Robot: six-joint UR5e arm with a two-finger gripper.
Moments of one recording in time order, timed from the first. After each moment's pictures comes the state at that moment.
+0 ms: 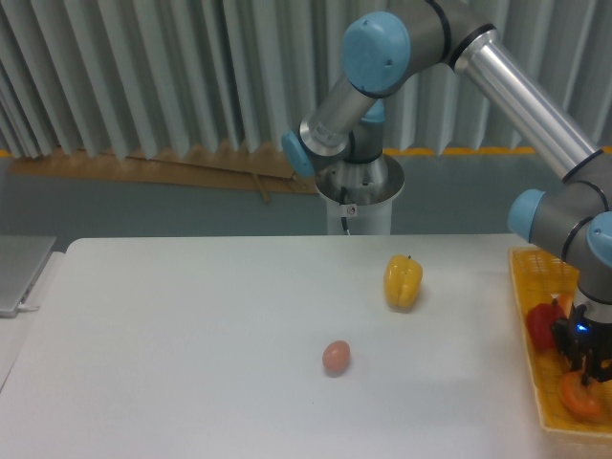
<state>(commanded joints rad) 2.80 -2.20 -1.34 -1.06 1.57 1.63</state>
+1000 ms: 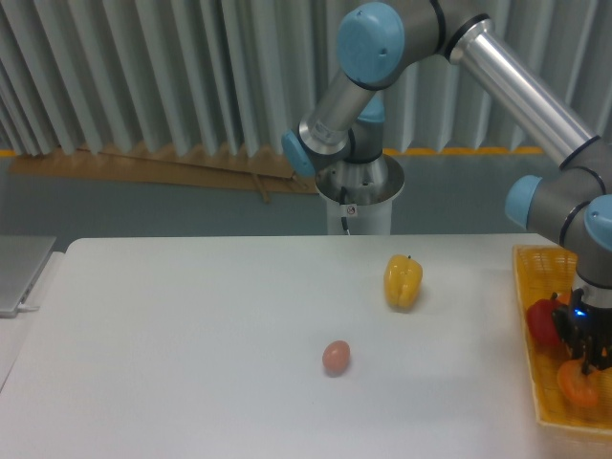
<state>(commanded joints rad) 2.80 -2.13 -1.35 -1.08 1.58 1.66</state>
